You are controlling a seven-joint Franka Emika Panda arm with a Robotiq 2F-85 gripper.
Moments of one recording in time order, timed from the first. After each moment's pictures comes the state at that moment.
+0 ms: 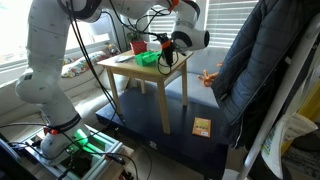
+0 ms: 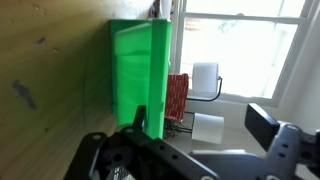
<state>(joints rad) -0.57 0.50 -0.26 -1.59 1.17 1.20 -0.75</state>
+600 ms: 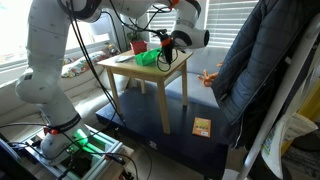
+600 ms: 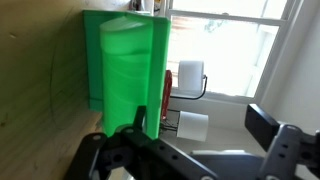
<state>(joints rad) -0.57 0.50 -0.26 -1.58 1.23 1.16 -0.75</state>
